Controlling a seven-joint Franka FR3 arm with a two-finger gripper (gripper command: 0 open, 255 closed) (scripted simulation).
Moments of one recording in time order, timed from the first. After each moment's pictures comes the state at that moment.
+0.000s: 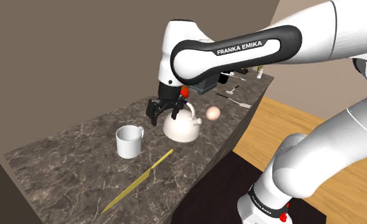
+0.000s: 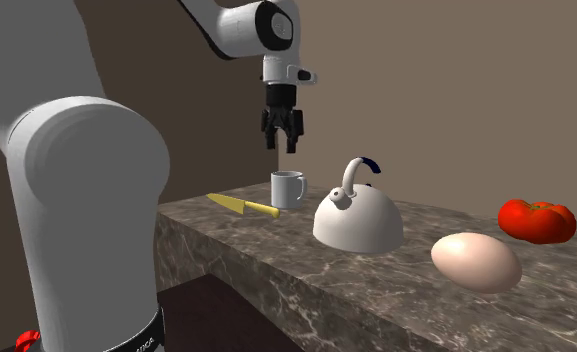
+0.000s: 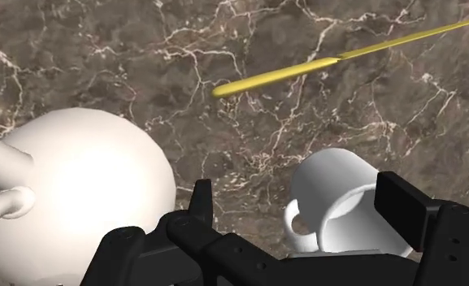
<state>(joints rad) 0.07 -0.33 0.30 -2.34 0.16 2.05 0.38</state>
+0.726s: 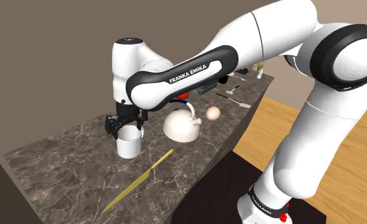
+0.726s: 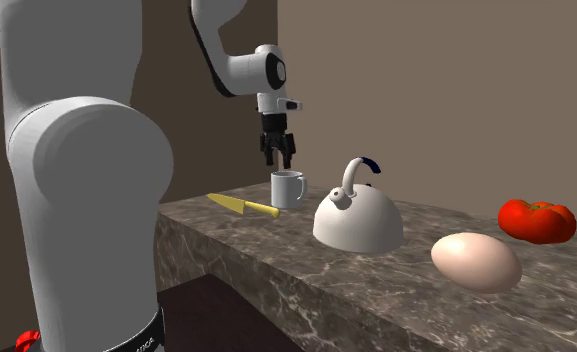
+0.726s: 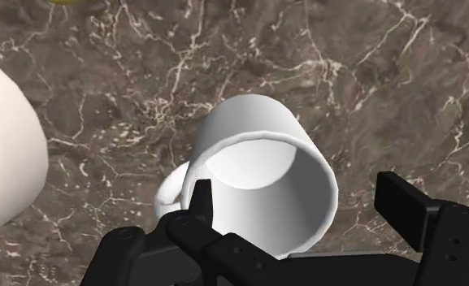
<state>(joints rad) 0.11 0.08 0.45 -2.08 -0.11 2.22 0.69</state>
